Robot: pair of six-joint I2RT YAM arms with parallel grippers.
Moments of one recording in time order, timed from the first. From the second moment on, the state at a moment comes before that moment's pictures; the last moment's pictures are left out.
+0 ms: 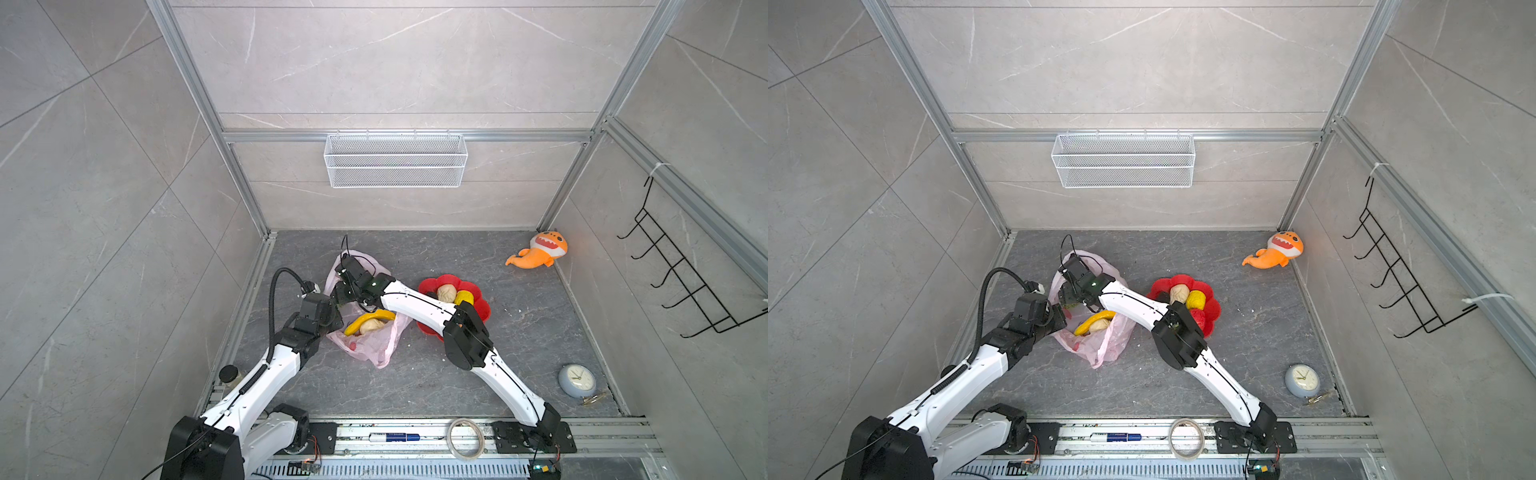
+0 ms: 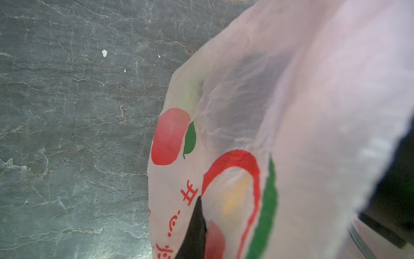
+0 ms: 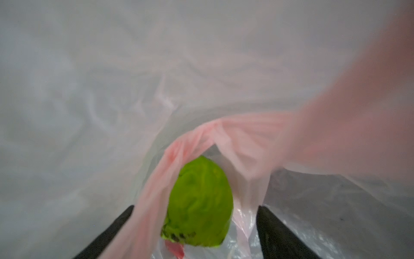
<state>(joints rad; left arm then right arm) -0.34 1.04 0.59 -0.33 -0.15 -0.60 0.93 2.59 2.36 -0.55 0.08 0.52</state>
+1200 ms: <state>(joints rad) -0.34 1.01 0.54 -0.27 -0.15 -0.63 0.92 2.63 2.40 -0.64 -0.02 0.52</state>
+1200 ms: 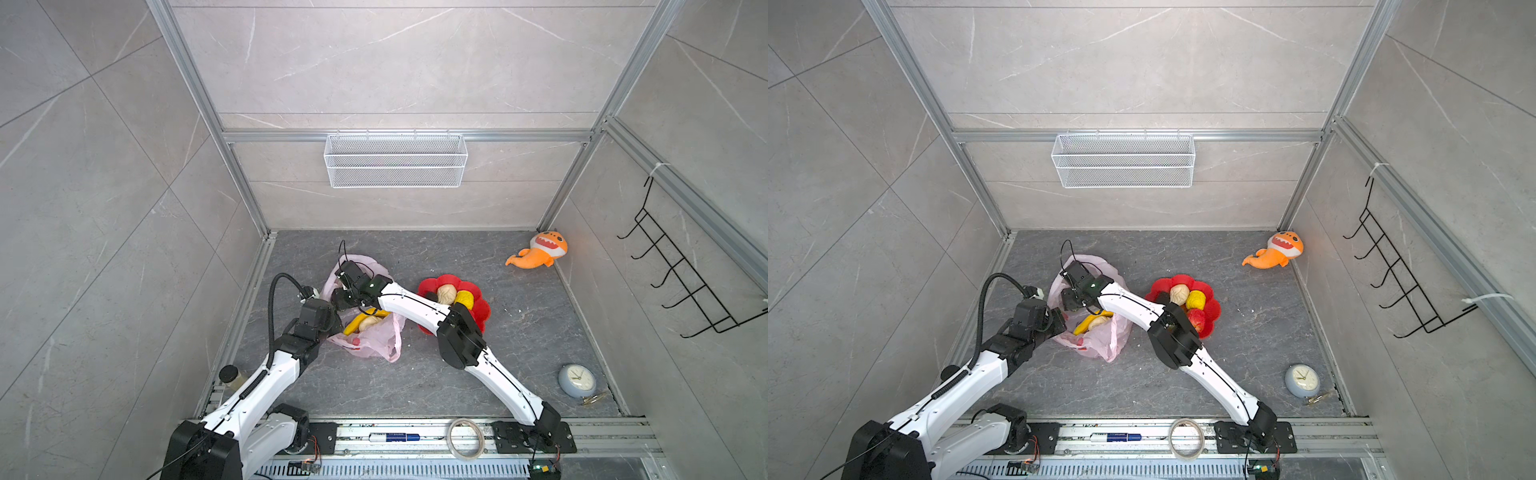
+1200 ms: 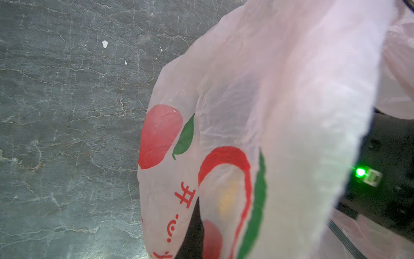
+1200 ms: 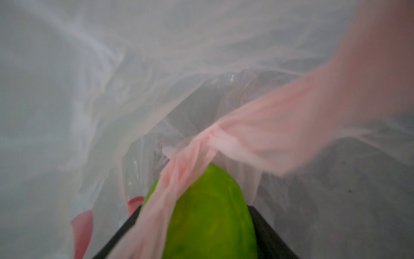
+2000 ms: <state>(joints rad) -0.34 0.90 0.54 -0.25 -0.21 -0.69 0.91 2.33 2.33 -0.89 -0.15 0.41</state>
